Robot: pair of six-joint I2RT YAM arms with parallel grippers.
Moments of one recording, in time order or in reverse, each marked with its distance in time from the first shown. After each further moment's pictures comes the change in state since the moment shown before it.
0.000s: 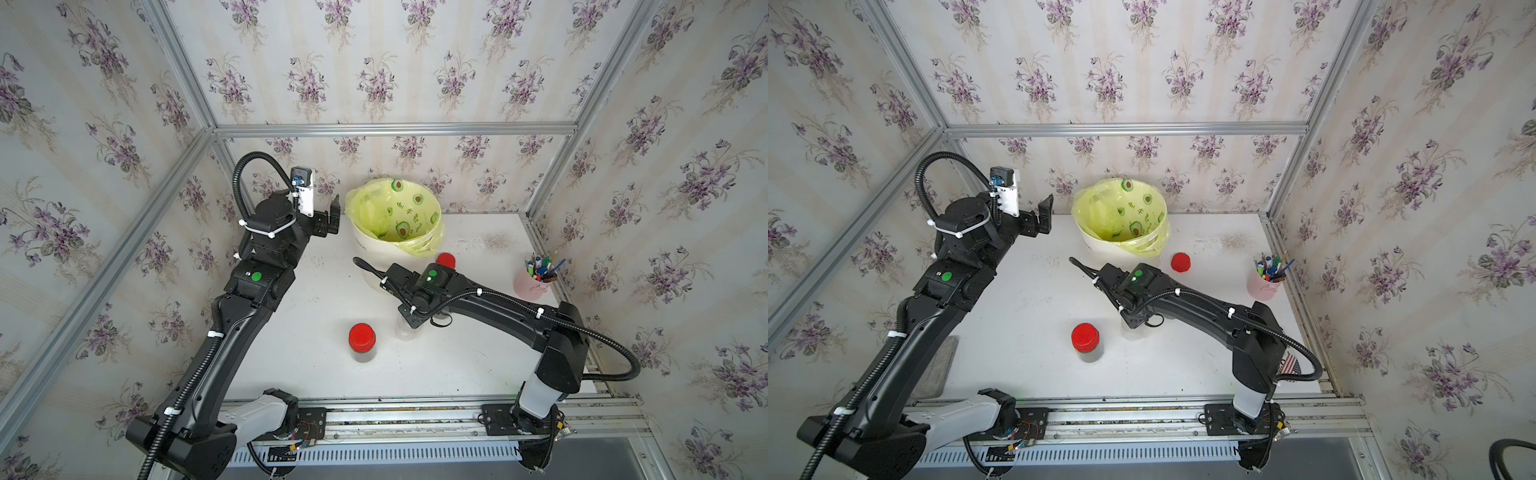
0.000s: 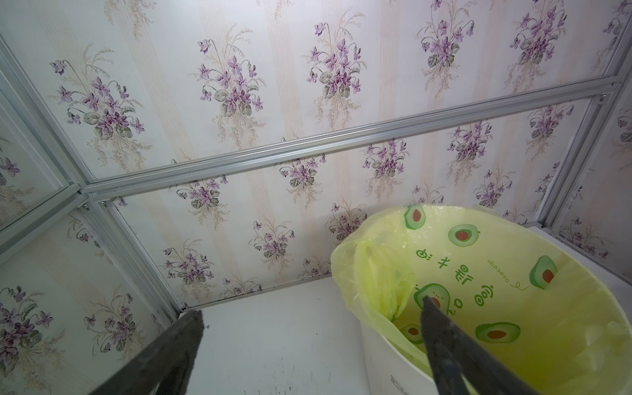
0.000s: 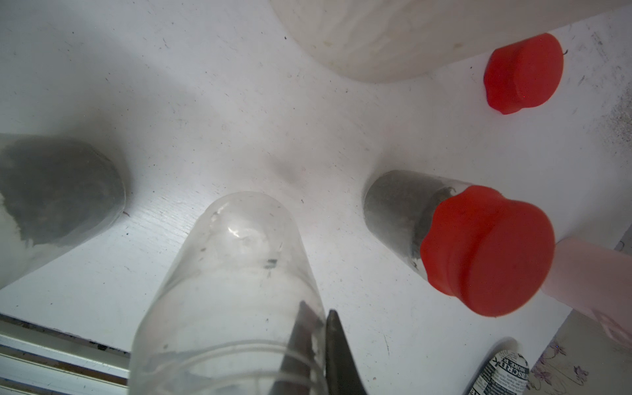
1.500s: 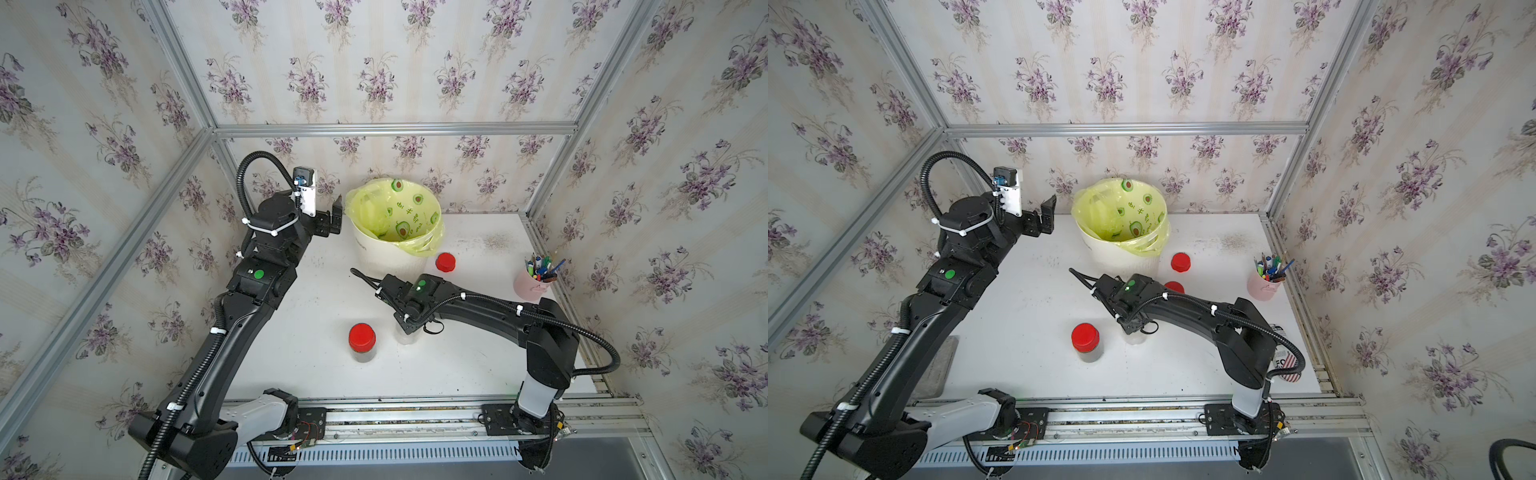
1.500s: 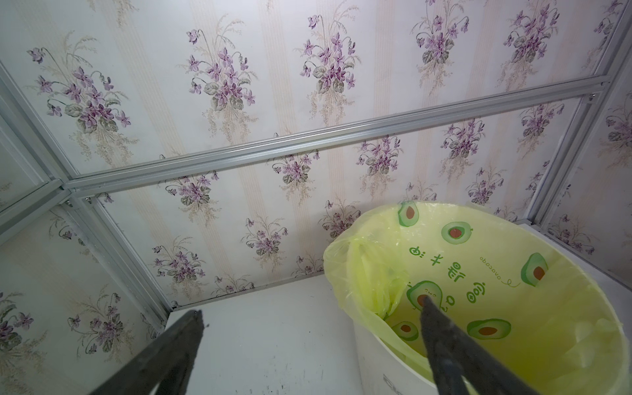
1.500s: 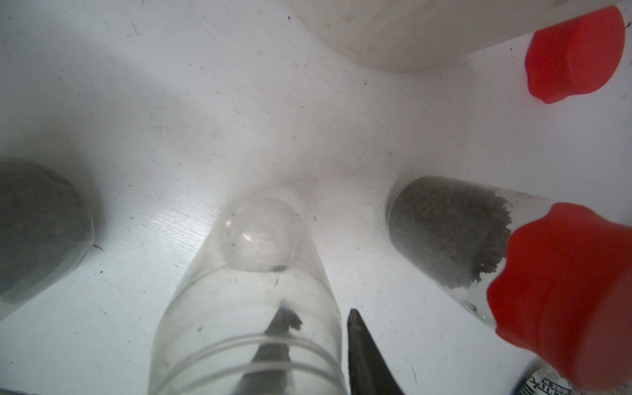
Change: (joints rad) left arm 0.000 0.014 0.000 0.000 0.020 -0.016; right arm 0.015 0.051 -0.092 0.121 0.006 0.048
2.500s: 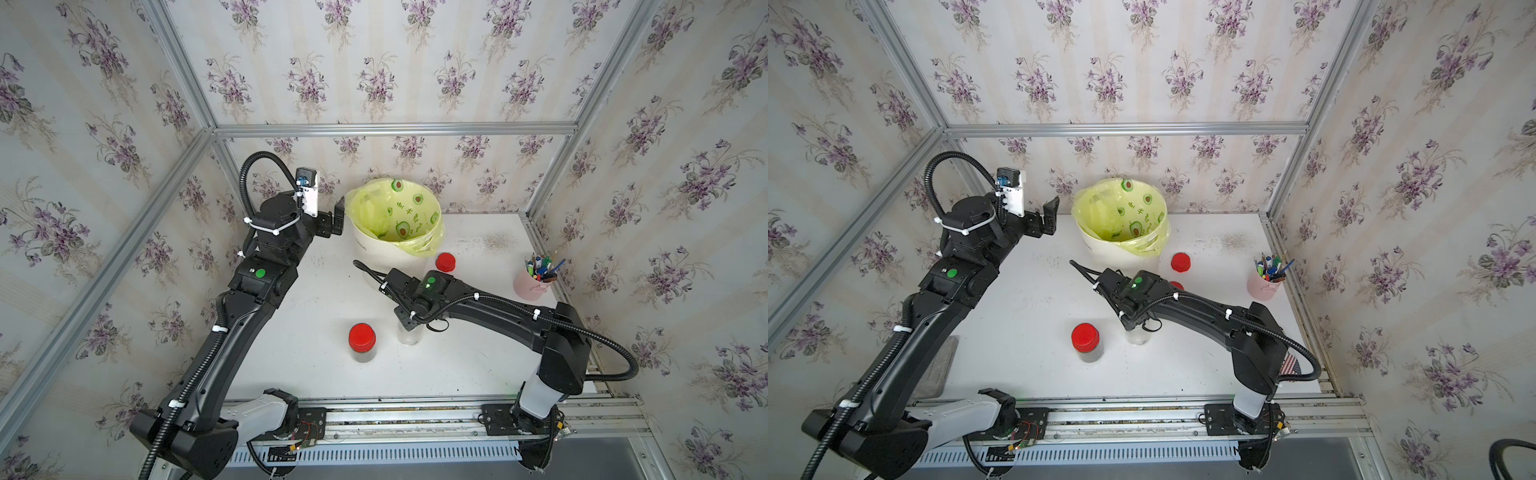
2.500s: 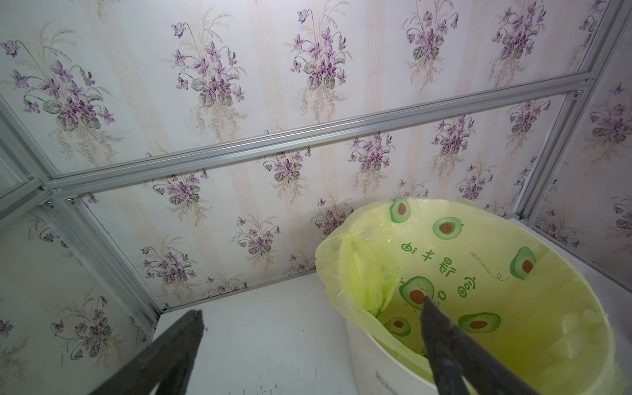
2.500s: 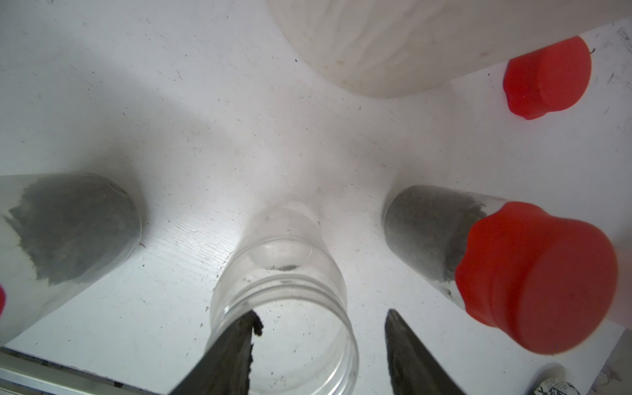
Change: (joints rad) left arm 0.000 0.008 -0.003 0.000 0.031 -0.003; right arm -0.010 -0.070 0.015 -0.004 -0.006 0.000
